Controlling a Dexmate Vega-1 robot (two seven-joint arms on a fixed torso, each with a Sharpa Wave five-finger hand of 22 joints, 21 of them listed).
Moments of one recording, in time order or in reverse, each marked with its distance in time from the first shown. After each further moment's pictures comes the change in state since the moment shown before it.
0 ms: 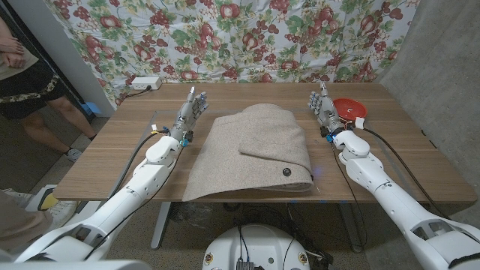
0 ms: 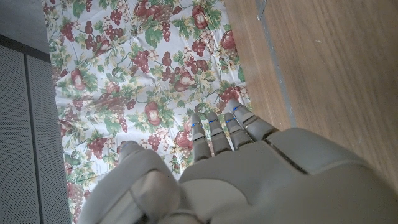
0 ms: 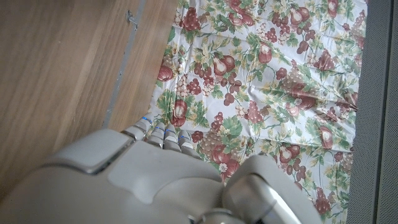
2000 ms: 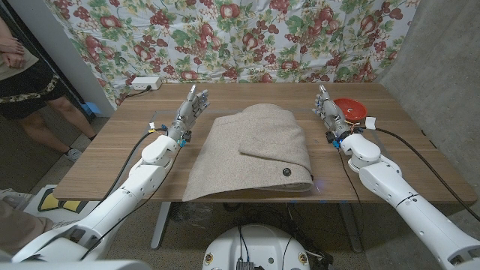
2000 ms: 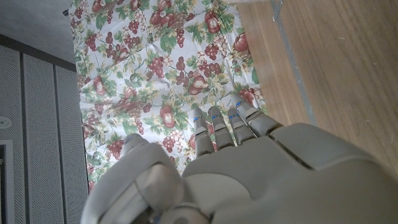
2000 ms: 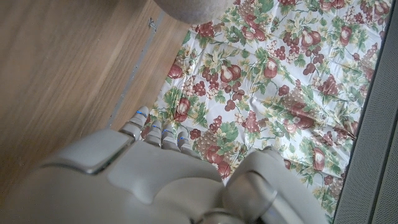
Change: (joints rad) left arm 0.012 0.029 -0.005 -0.016 -0.002 -0.036 -0.068; left_hand 0.009 -0.009 0.009 -0.008 0.000 0.033 0.013 -0.008 0.004 0.000 0.000 -0.006 0.000 -0.007 0.000 0.000 0.000 -0.002 0.000 0.000 0.000; right arm -0.182 -0.144 0.036 -0.348 -0.074 -0.181 -0.172; right_hand 0.071 -0.021 -0.004 -0.051 0.015 -0.037 -0.002 0.015 0.000 -0.025 0.036 0.016 0.002 -0.008 0.062 0.015 0.003 0.023 0.083 0.016 0.002
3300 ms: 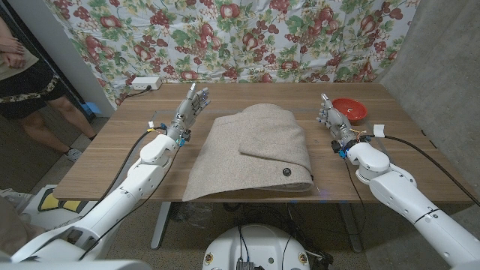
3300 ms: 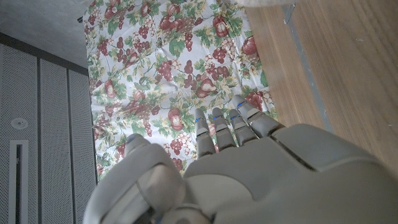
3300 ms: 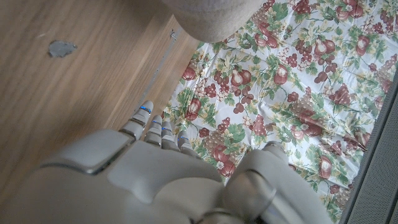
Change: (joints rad) left arm 0.006 0.005 -0.004 -0.014 -0.011 -0.015 -0.027; left_hand 0.000 0.000 0.004 -0.004 -0.005 0.013 0.002 -0.004 0.000 0.004 0.004 0.000 0.000 0.000 0.000 0.000 0.000 0.001 0.001 0.000 0.000; right arm -0.152 -0.082 0.050 -0.196 0.002 -0.108 -0.092; right_hand 0.042 -0.016 0.001 -0.032 0.024 0.004 0.004 0.000 0.000 0.025 0.036 0.000 -0.005 0.072 0.011 0.005 -0.001 0.086 -0.031 0.018 0.000
